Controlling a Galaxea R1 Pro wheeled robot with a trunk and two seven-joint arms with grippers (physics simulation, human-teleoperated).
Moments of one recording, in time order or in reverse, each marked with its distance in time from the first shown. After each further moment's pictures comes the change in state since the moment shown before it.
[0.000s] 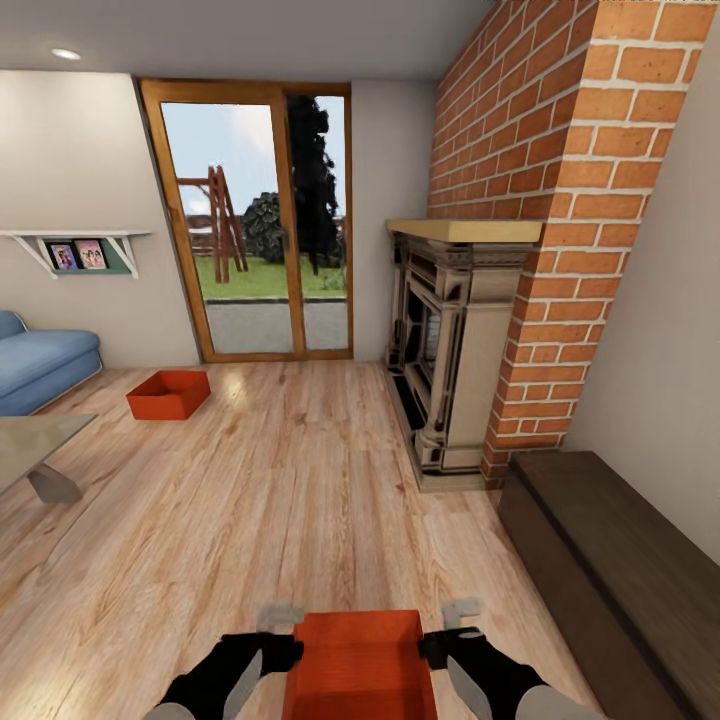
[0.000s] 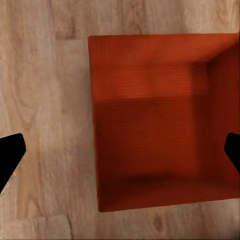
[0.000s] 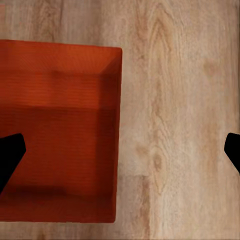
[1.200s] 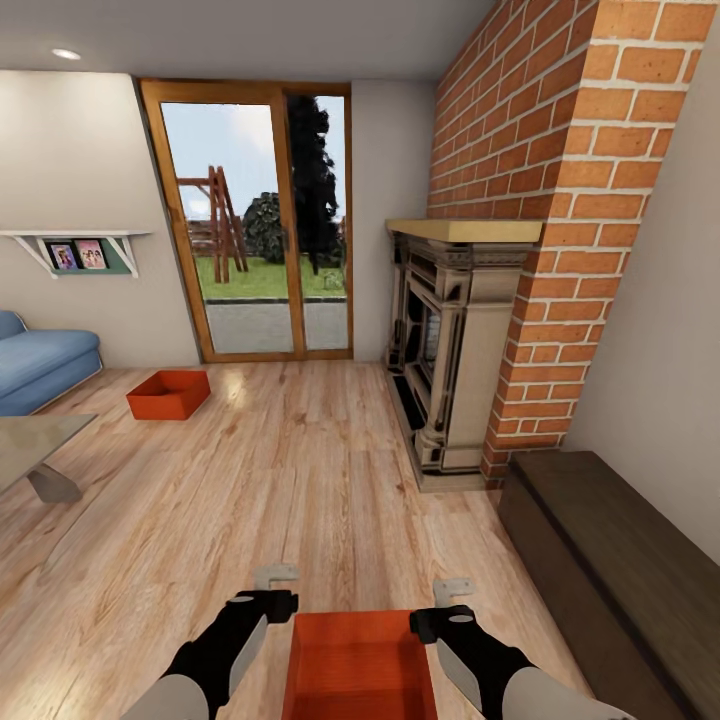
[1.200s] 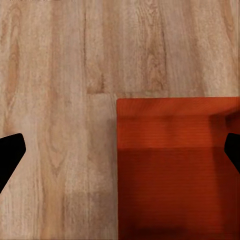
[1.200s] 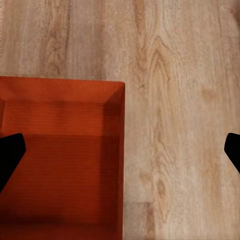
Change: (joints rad) left arm -0.039 -0.008 0.009 -0.094 -0.026 -0.036 0.105; right arm -0.039 0.026 0.002 0.004 -0.004 -0.057 -0.029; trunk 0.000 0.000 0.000
